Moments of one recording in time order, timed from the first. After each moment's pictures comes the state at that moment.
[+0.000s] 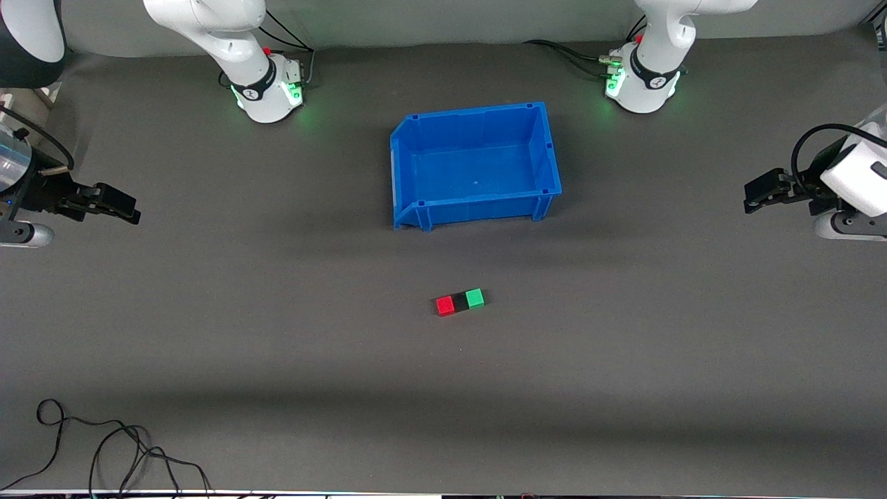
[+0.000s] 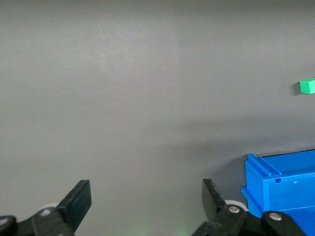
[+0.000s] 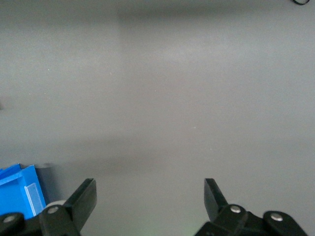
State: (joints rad) left arm -0.10 0.06 0.05 -1.55 0.00 1.55 0.00; right arm -0.08 0.03 0.09 -1.61 -0.02 1.59 0.10
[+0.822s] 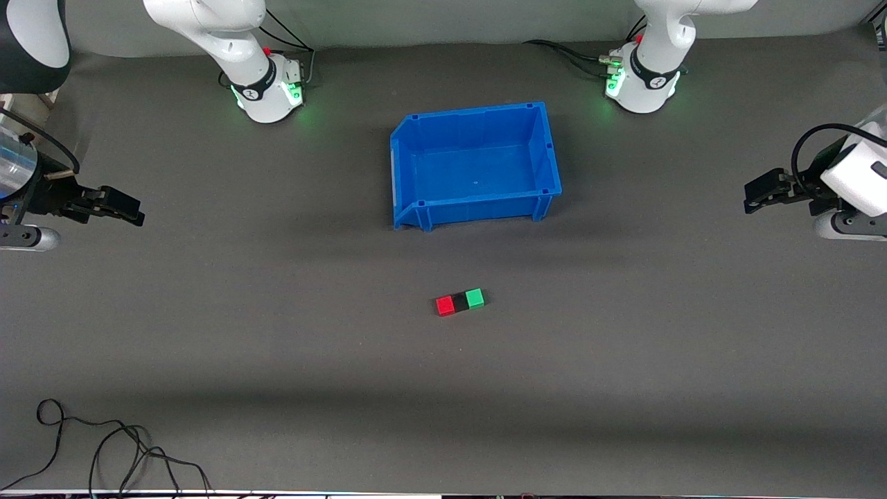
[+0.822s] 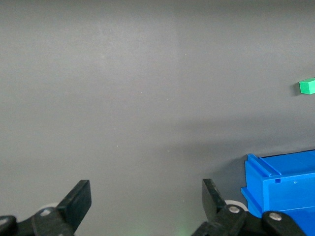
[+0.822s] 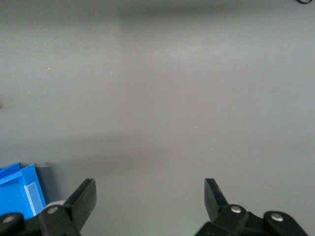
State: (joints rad) left arm -0.10 0.06 0.05 -1.55 0.00 1.55 0.00; right arm -0.08 0.04 0.09 -1.61 -0.02 1.59 0.10
